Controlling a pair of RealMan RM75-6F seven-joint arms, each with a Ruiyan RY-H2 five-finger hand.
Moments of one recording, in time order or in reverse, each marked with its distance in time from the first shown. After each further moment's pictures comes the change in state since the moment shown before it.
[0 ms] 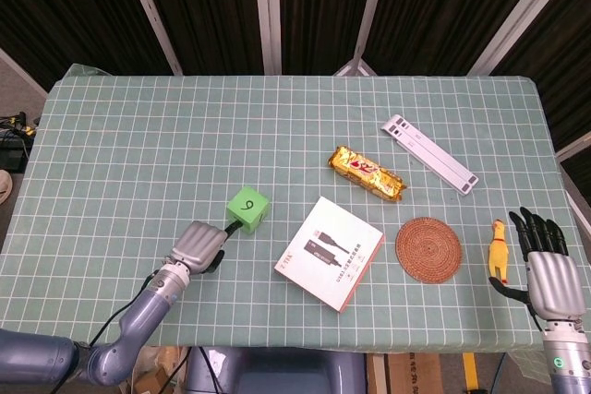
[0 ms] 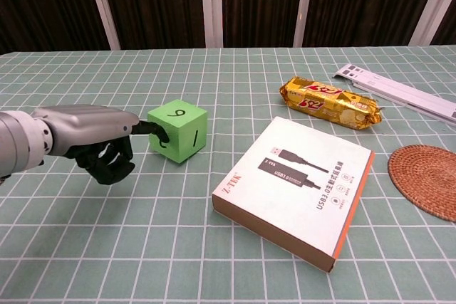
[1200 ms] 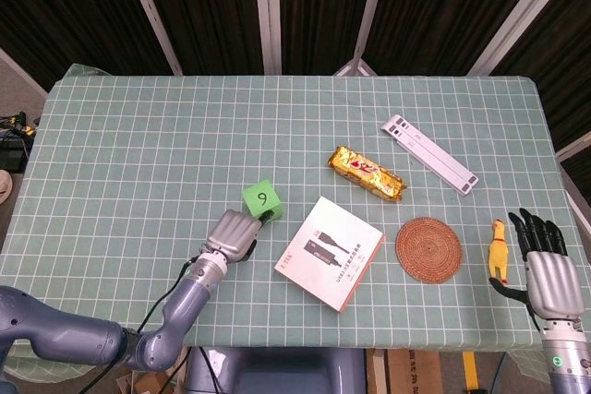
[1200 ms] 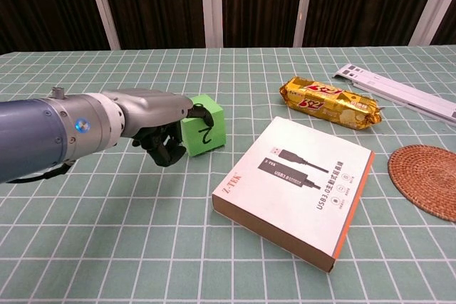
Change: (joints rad) left arm -0.159 -0.152 -0.111 0.074 -0.188 0.061 0.118; right arm 0.003 -0.002 0.002 -0.002 0.019 -0.015 -0.016
